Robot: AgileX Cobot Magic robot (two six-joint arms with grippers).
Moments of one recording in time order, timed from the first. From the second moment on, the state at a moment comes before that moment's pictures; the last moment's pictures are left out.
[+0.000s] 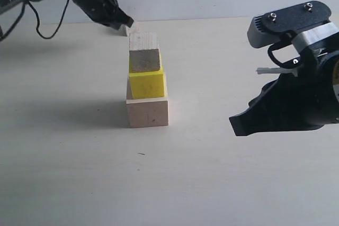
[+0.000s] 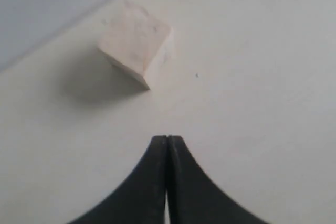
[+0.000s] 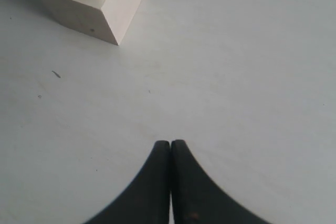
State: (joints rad) left arm -0.28 2.56 -2.33 -0.20 0.85 0.42; right arm 0.77 1.11 -0.68 -0.27 0.64 0.50
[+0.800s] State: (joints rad) left arm -0.28 2.62 -2.31 -0.32 0.43 0.49; right arm 0.77 1.09 -0.68 -0.24 0.62 0.50
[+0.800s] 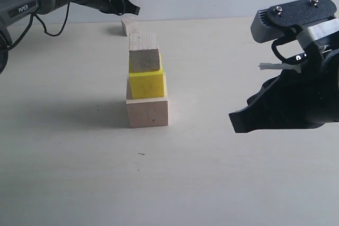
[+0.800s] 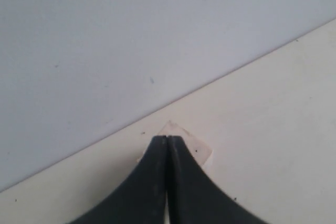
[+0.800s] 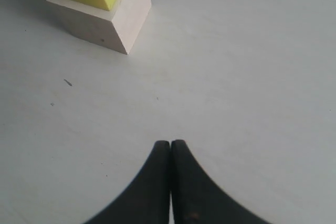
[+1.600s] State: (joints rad) left arm -0.29 2.74 -2.36 -0.39 0.35 0.57; right arm 0.77 1.09 -0.68 -0.25 0.62 0.50
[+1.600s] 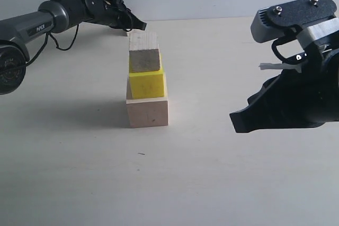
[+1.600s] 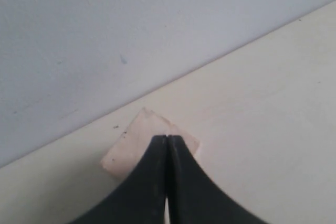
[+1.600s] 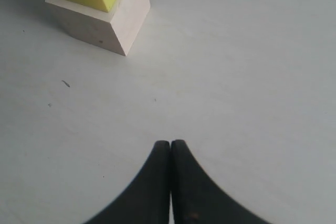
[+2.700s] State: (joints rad) left arm -0.27 2.64 -2.35 -0.30 0.55 0.55; right arm 0.77 1.09 -0.68 -0.26 0.62 0.50
